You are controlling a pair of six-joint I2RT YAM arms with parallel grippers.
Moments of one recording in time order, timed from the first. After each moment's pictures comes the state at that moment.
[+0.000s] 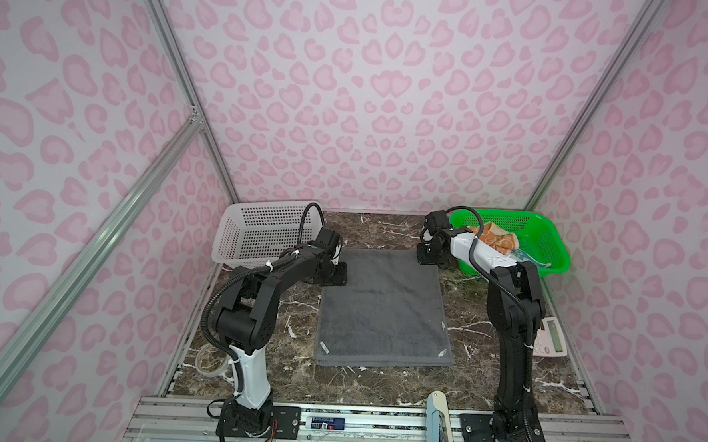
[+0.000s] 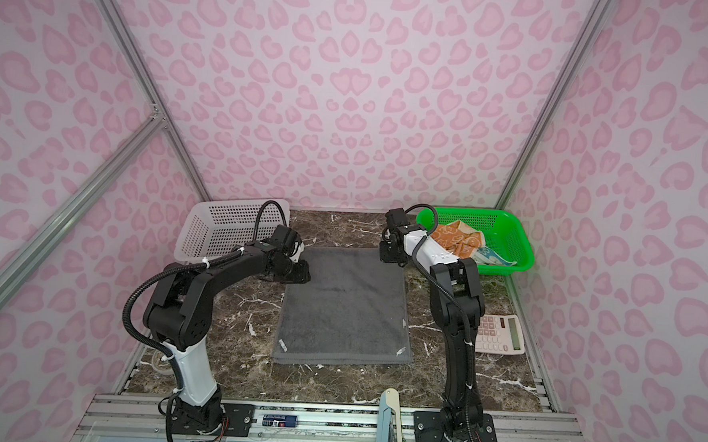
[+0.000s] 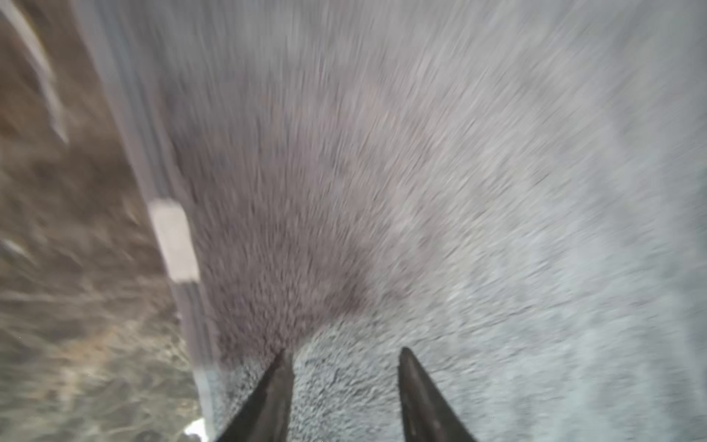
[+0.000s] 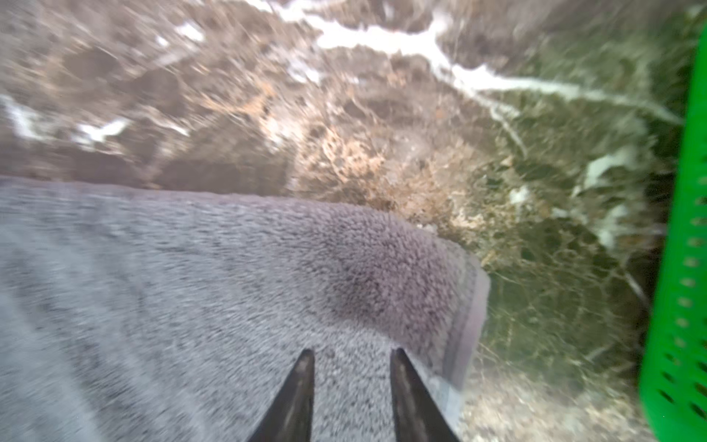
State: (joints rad) left arm -0.35 1.89 1.35 -0.59 0.16 -0.32; right arm 0.31 2.17 1.75 -0.70 0.01 0.23
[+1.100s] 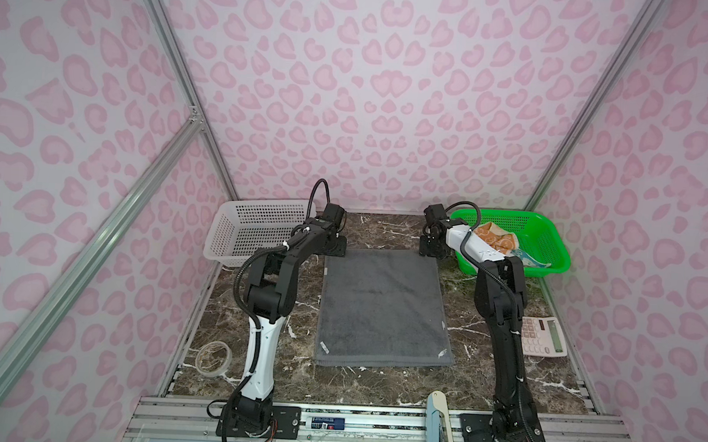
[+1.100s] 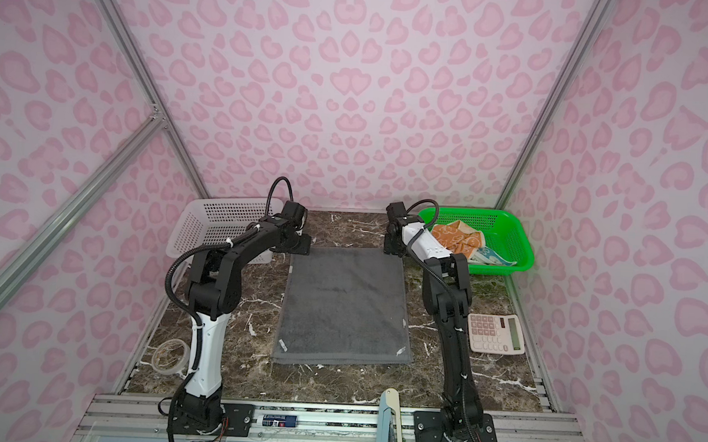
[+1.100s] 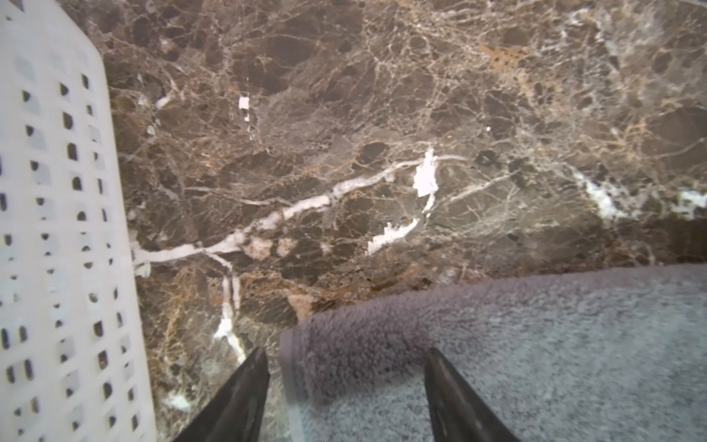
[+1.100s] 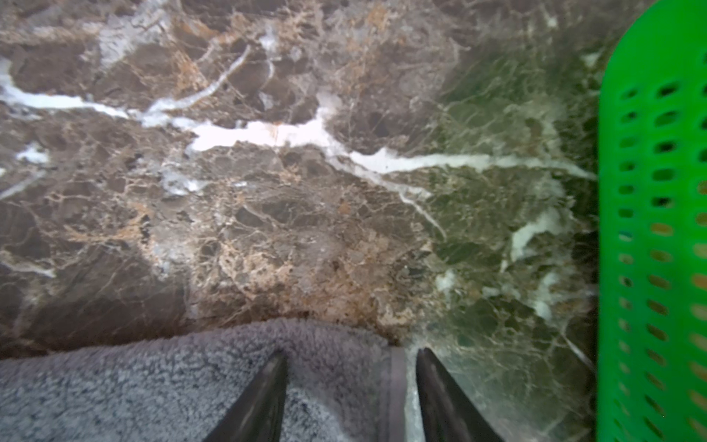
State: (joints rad) left arm -0.30 2.26 1.83 -0.68 -0.11 -0.20; right arm 0.27 2.41 2.05 -0.84 0.13 0.32
